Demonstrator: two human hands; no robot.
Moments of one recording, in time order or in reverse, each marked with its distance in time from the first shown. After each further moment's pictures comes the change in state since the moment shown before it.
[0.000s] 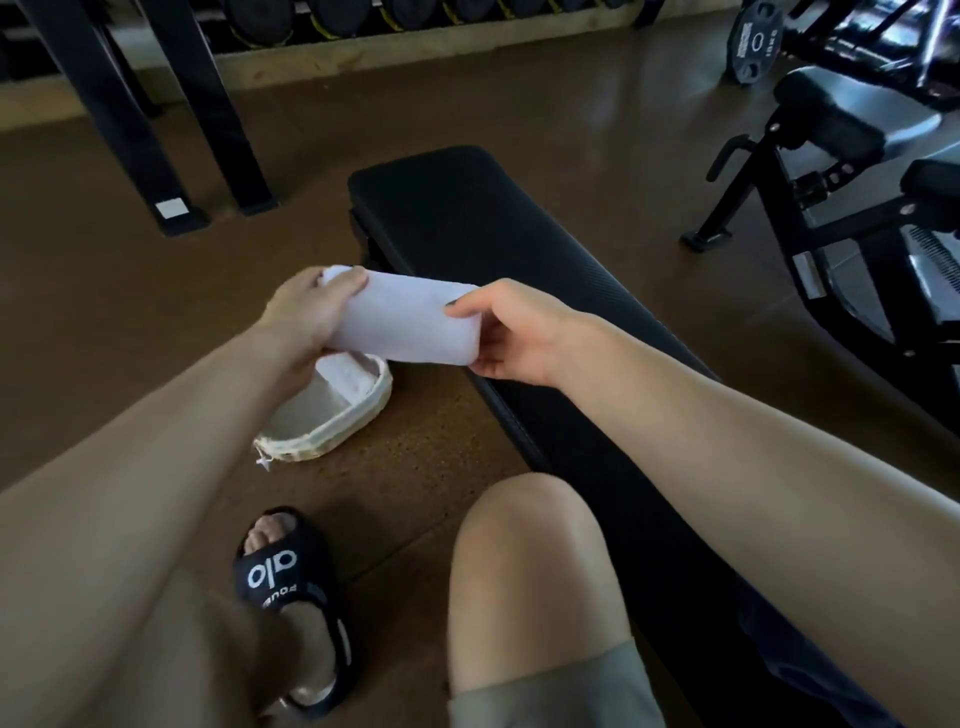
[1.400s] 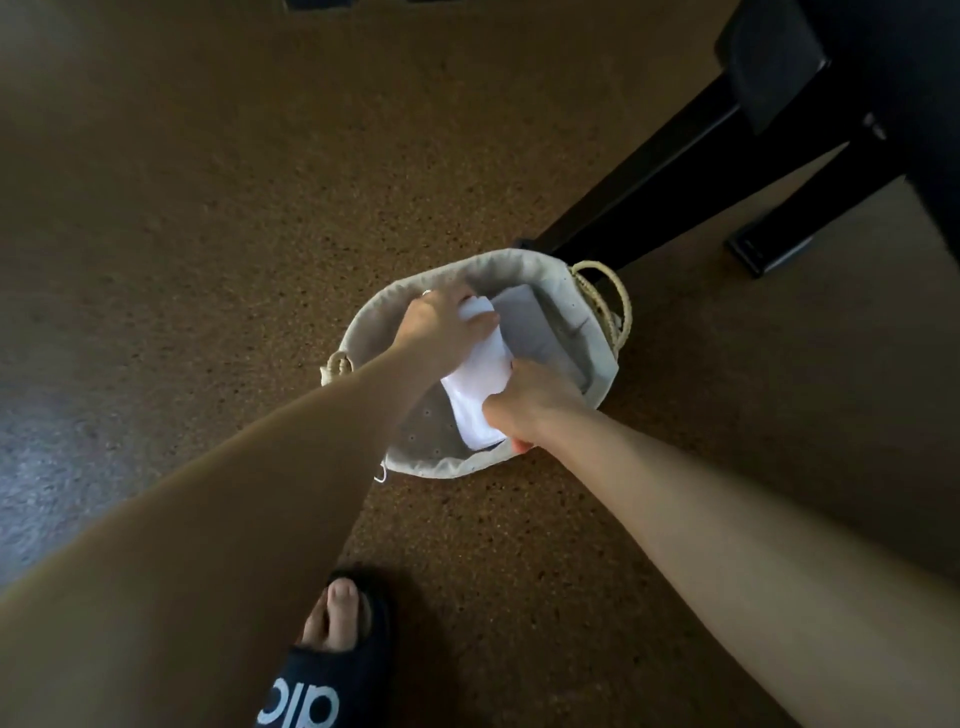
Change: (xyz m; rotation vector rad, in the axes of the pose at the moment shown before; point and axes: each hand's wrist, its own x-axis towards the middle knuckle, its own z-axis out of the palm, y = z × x) left_hand 0.322 -0.268 -0.041 0.715 -0.004 -0.025; right_hand 0.393 0.170 0.191 -1.390 -0.037 0.119
